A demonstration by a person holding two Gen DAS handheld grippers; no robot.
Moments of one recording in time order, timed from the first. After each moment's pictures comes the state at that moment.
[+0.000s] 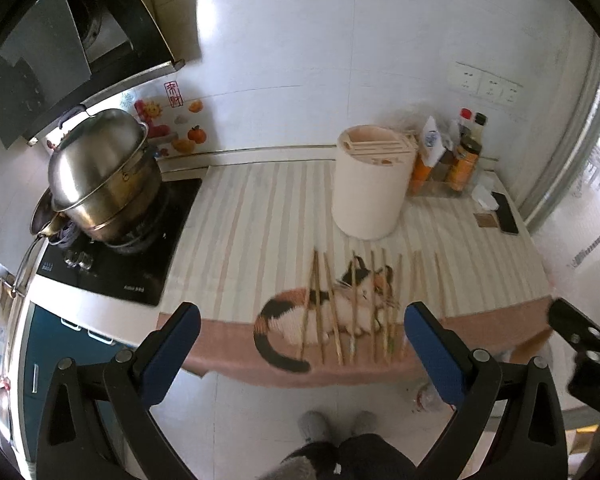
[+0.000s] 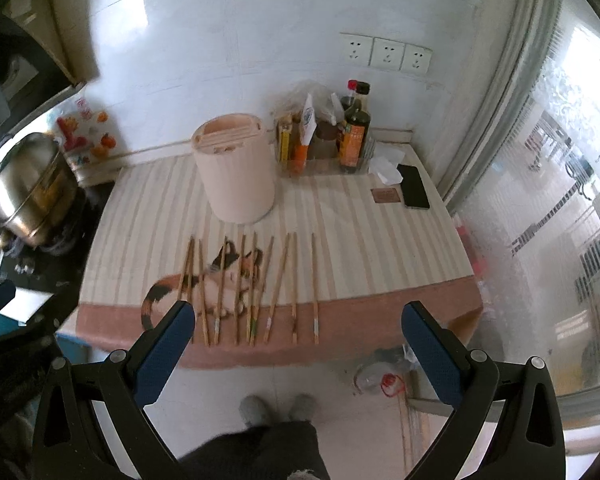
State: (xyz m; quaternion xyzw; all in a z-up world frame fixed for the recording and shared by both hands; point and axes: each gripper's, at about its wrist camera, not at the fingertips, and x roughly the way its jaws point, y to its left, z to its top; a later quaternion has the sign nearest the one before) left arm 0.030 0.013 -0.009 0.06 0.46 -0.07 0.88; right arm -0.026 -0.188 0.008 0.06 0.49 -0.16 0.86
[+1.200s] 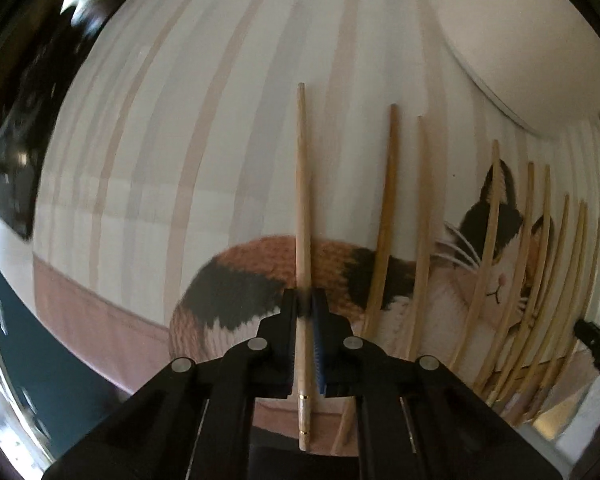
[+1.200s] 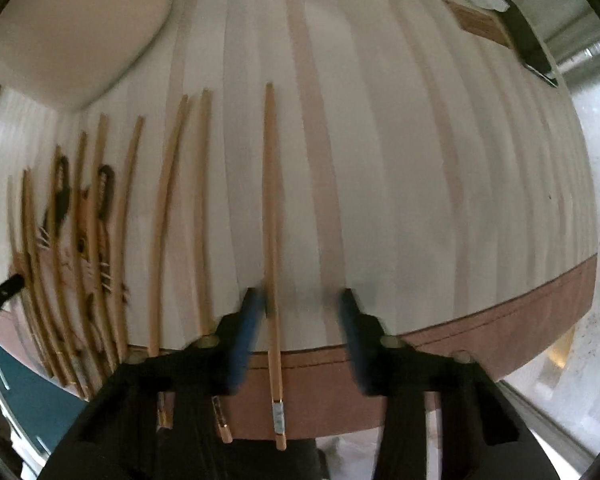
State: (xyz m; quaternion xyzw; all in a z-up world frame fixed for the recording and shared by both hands) left arm 0.203 0.036 -0.318 0.01 0.71 0.00 0.71; right arm 0.136 -0.320 -0.333 0.09 0.71 -0.12 0.68
